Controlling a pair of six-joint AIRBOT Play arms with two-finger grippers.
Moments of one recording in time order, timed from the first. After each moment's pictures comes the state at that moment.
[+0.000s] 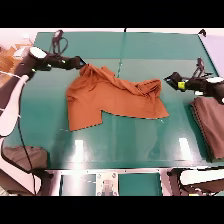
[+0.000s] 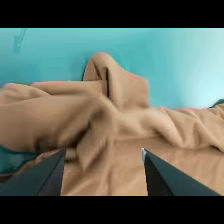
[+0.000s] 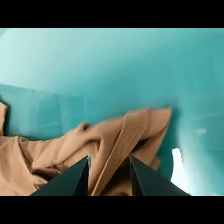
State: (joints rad) left arm -0.02 -1.80 1.70 0.74 -0.90 -1.03; right arm -0.36 -1.58 1.17 -0.54 0.80 1.04
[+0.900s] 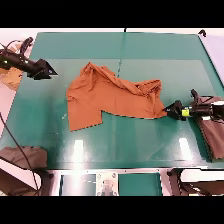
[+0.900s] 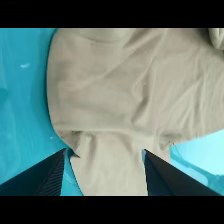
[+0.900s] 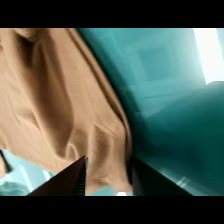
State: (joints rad) left arm 0.25 -1.81 1.85 0.90 -1.53 -1.25; right arm -0.52 -1.55 0.83 -0.74 1.13 1.07
